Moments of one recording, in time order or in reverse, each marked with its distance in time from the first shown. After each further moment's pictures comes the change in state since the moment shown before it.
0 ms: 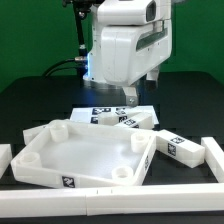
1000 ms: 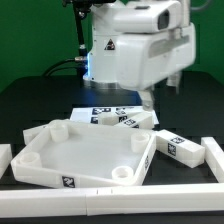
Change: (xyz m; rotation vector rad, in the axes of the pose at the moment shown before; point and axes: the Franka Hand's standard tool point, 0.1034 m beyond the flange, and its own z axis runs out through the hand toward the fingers) arm 0.042 -0.030 0.020 -0.035 0.037 0.201
